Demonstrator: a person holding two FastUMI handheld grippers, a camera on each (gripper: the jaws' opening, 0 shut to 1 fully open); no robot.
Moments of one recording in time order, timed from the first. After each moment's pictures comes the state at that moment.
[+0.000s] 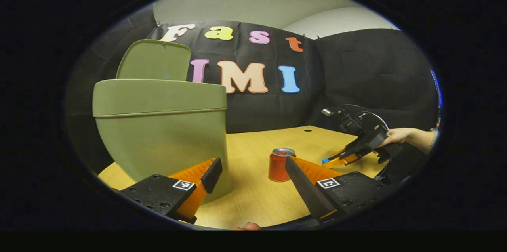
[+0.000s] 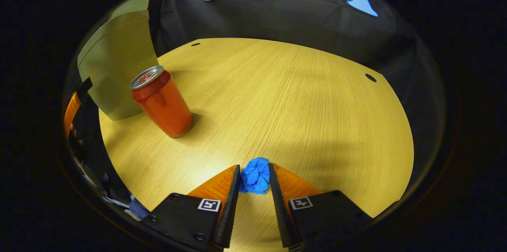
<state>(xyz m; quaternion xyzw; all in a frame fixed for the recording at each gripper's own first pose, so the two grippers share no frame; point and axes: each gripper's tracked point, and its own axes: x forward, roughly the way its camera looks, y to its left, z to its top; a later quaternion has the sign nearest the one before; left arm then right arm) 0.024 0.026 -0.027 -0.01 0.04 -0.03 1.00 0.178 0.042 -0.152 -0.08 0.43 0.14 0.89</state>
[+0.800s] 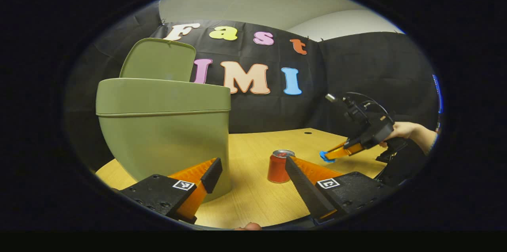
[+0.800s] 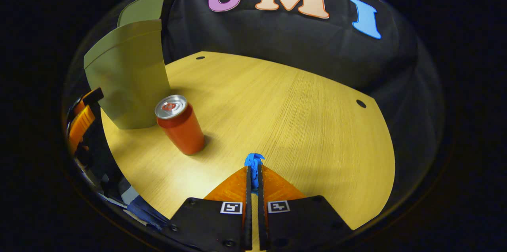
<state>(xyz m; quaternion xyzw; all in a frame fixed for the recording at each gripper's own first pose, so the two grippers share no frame) 0.022 0.018 -0.027 -0.02 0.05 -0.04 1.00 0.182 0.056 -0.068 -0.12 0.36 0.13 0.92</state>
